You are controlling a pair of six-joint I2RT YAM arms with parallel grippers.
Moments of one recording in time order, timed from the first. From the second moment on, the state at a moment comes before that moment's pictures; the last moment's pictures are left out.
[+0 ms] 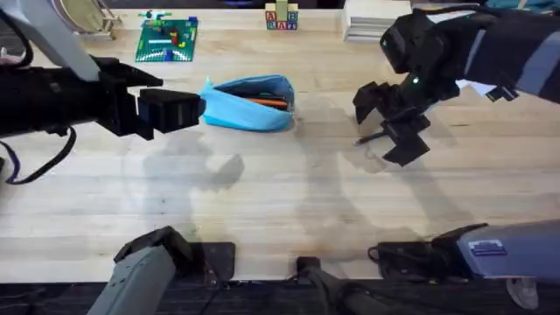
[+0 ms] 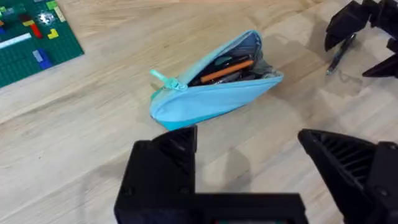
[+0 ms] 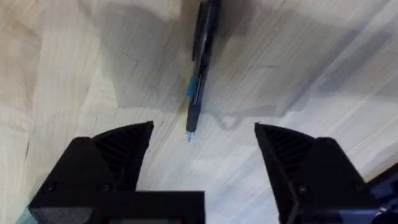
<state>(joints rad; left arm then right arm) 0.43 0.98 1.05 -1.13 0.79 0.65 0.28 1.59 1.06 -0.99 0.03 1.41</state>
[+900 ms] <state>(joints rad) 0.43 0.98 1.05 -1.13 0.79 0.65 0.28 1.69 1.06 -0.94 0.11 1.44</state>
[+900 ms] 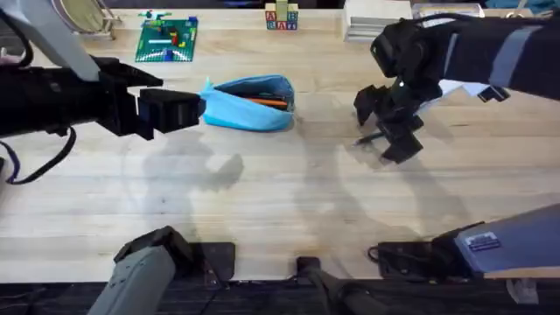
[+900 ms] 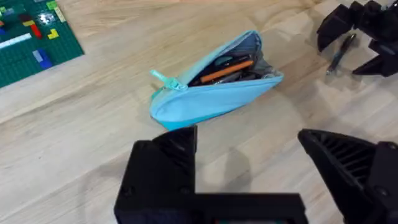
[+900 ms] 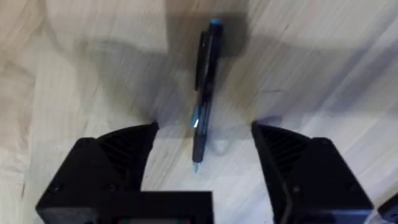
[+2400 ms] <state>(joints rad) 0.43 0.98 1.05 -1.13 0.79 0.65 0.28 1.47 1.20 -0.95 0.25 0.70</state>
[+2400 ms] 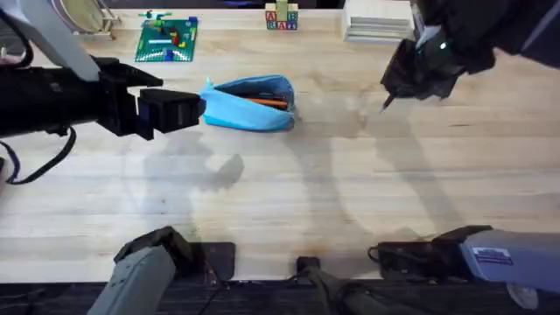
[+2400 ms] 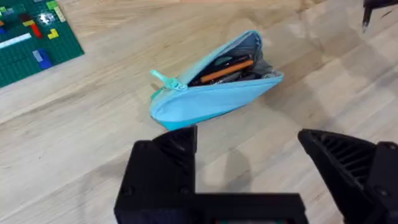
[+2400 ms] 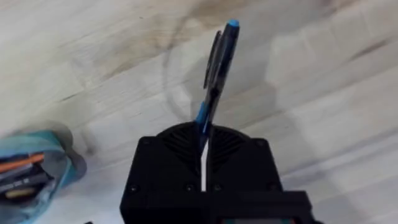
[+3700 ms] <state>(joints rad) 0.43 0.98 1.05 -1.13 0.79 0.65 0.54 1.45 1.34 -0.71 -0.22 -0.88</state>
